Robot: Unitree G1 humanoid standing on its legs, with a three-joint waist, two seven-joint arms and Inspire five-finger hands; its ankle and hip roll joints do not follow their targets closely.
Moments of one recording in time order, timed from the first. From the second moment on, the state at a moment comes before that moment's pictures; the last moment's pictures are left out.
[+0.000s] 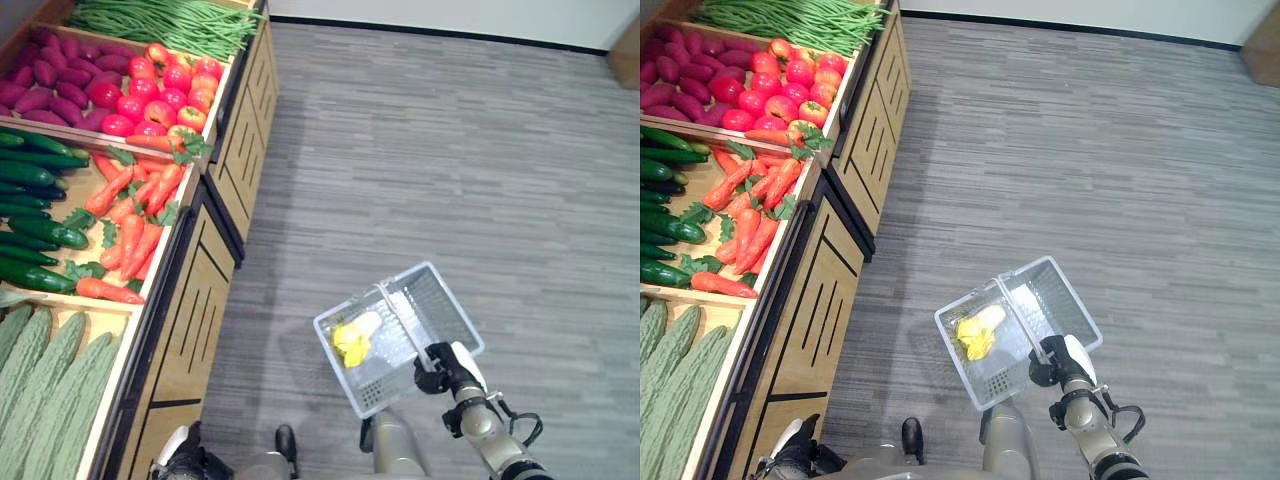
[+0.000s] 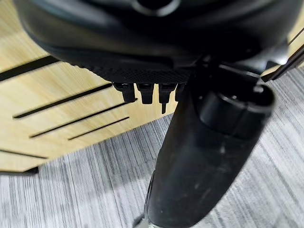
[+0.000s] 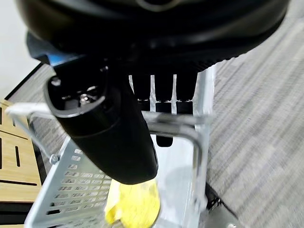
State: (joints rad) left arm 0.02 0.26 -0.20 1.22 0.19 -0.04 0.28; right arm -0.03 -0.37 0.27 0.77 -0.19 -0.09 -0.26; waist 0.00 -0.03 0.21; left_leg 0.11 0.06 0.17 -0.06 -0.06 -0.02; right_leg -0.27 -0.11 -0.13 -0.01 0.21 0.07
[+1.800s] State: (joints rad) left arm -0.04 0.28 -0.22 1.21 0.19 -0.04 0.27; right arm 0.02 -0.37 0.32 0.72 -0.22 -0.10 -0.24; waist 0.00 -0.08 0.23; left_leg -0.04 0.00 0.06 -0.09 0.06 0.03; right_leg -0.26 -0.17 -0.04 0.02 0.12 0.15
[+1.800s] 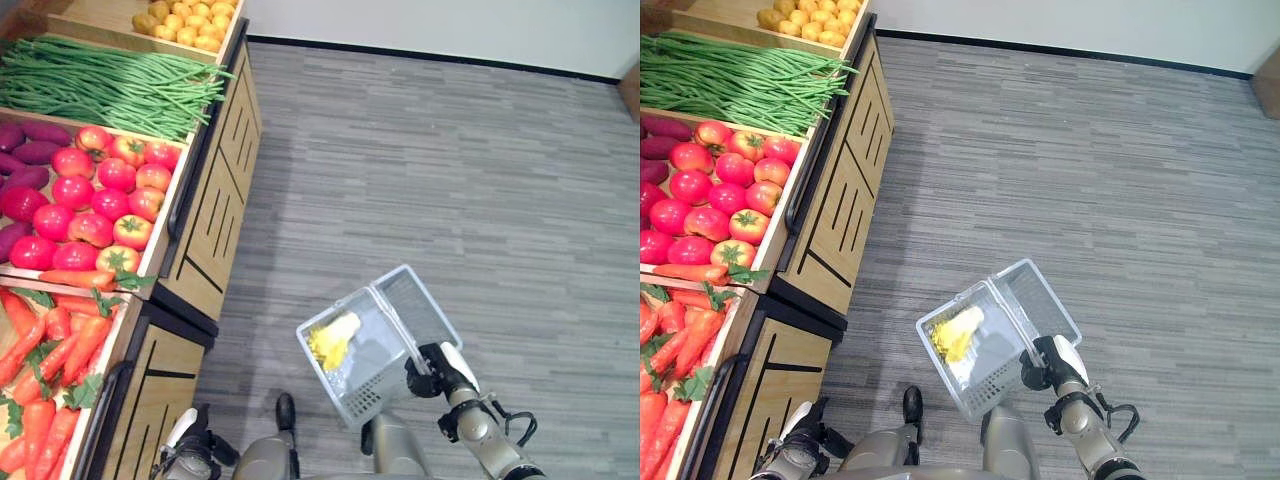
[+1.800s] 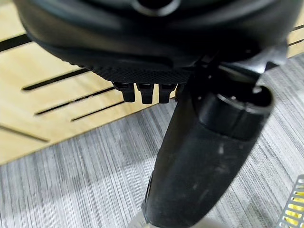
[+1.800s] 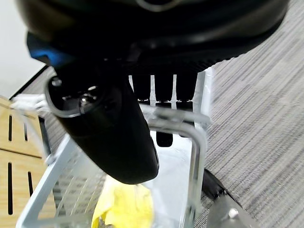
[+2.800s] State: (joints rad) left arm 0.00 0.24 -0.19 1.21 0.14 -0.01 0.26; right arm 0.13 -0.47 0.21 0.76 -0.22 -0.05 -0.26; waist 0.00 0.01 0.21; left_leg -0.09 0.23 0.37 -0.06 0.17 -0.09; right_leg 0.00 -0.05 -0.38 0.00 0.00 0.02
